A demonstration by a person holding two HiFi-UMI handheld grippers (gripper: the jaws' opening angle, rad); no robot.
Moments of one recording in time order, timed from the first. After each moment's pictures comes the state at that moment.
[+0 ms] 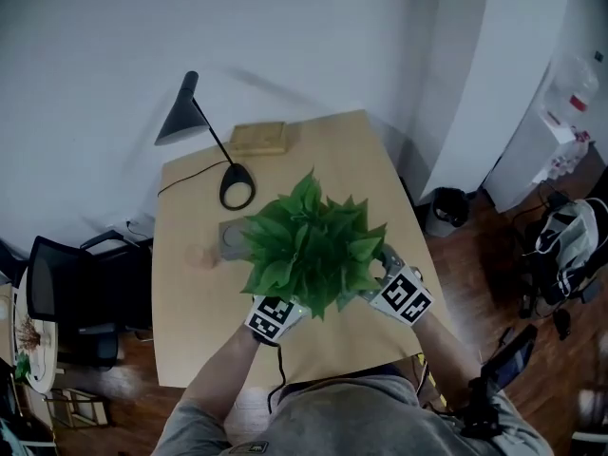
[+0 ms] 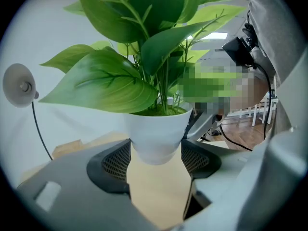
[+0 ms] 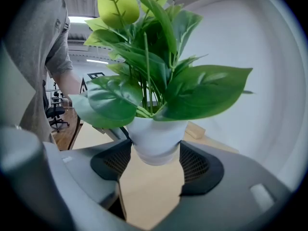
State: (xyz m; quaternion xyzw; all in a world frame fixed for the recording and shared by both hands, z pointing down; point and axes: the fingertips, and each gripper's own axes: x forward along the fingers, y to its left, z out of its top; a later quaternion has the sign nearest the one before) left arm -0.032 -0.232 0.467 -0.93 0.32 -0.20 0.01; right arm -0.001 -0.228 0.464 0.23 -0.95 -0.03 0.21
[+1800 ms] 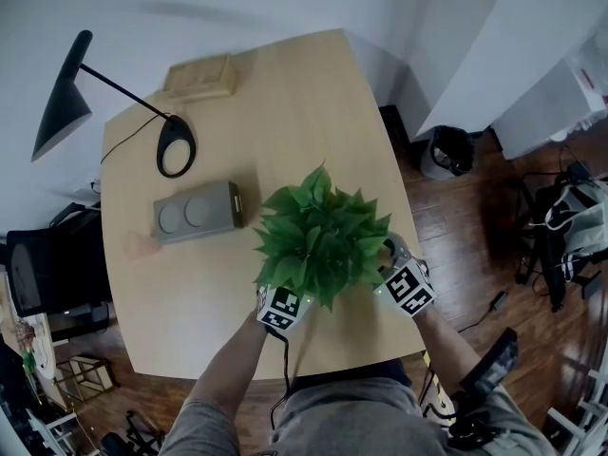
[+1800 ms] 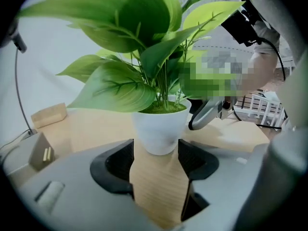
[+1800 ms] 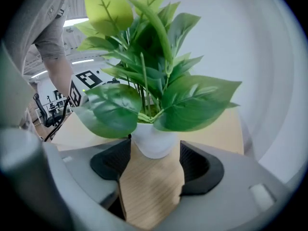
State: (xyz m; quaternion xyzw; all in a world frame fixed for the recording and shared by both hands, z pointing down) left arm 0.048 -0.290 0.671 -0.89 0.35 -0.28 -0.08; right arm 0.121 -0.295 0.647 0.24 -0.93 0.09 0.27
